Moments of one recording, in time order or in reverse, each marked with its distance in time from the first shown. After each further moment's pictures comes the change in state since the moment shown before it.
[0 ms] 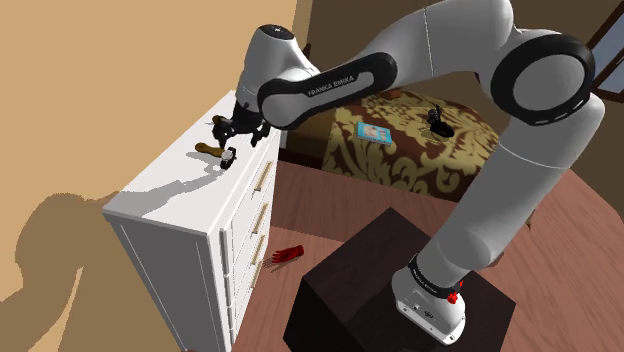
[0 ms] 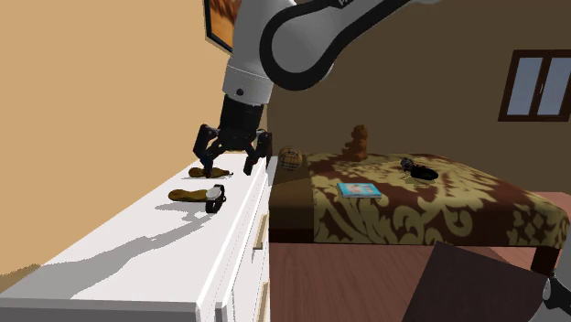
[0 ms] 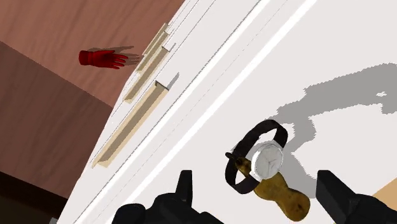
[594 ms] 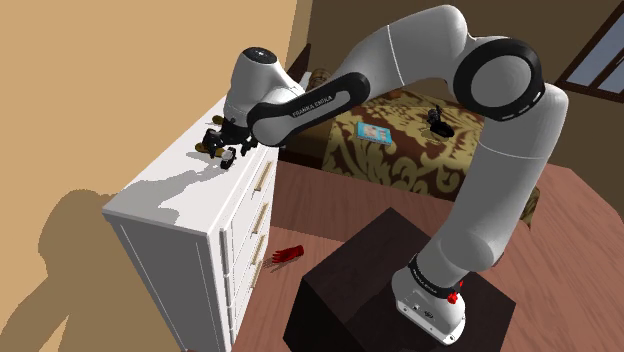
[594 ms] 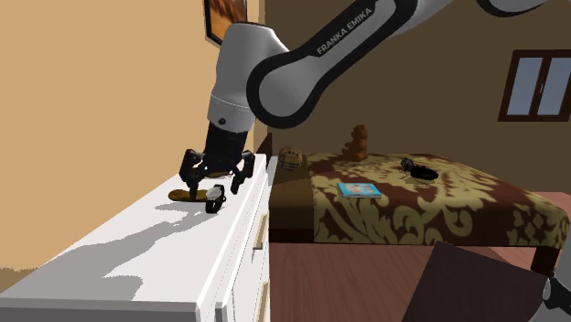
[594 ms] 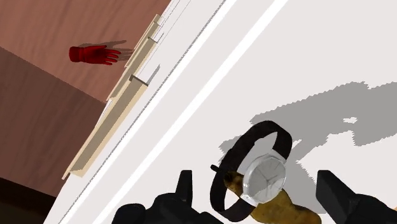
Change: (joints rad) arm 0.049 0.159 -0.034 0.069 -0.144 0.087 0.139
